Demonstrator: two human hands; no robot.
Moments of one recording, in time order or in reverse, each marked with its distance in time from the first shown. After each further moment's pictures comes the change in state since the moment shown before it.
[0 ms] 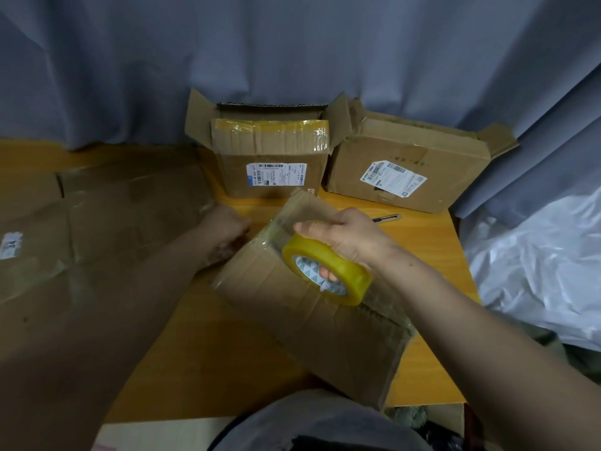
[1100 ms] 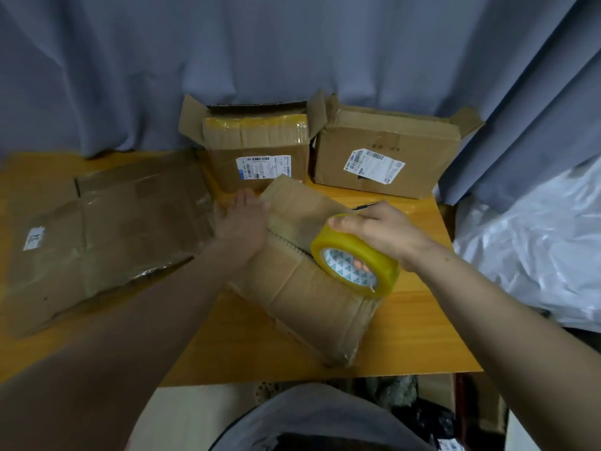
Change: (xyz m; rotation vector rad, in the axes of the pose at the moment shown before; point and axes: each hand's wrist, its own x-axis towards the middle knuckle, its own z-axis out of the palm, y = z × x) left_hand -0.070 0.035 0.069 0.685 0.336 0.176; right_hand -0.072 0.054 -0.046 0.040 0.111 -0.070
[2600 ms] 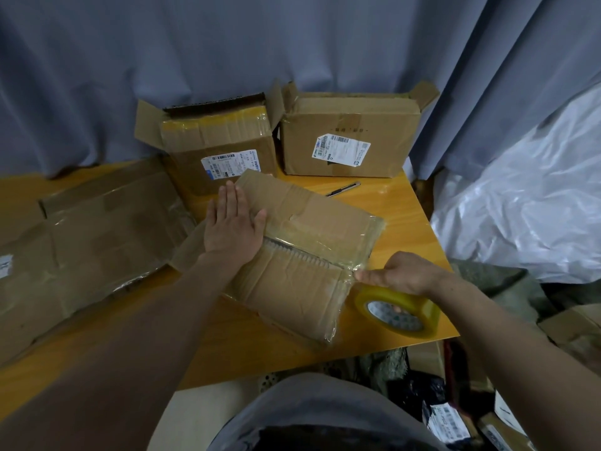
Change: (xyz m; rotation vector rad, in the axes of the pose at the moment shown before) left_hand -0.020 0.025 0.018 0.133 0.048 0.167; right_hand -0.007 0.131 -0.034 -0.404 -0.134 0.268
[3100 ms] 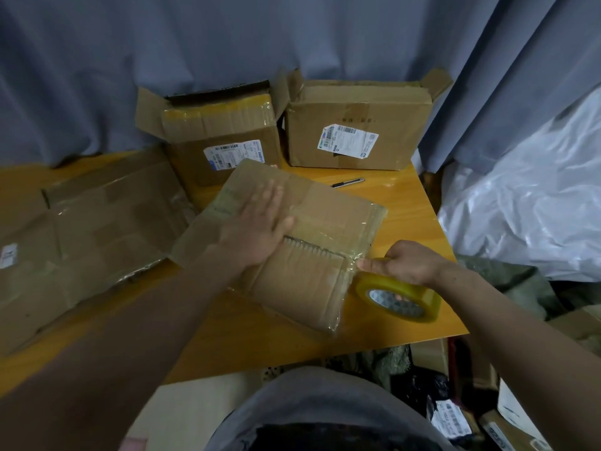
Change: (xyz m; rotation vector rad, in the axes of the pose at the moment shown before) left_hand -0.004 0.010 -0.001 -0.003 -0.074 0.320; right_hand 0.015 -0.004 -0.004 -0.053 0.037 -0.068
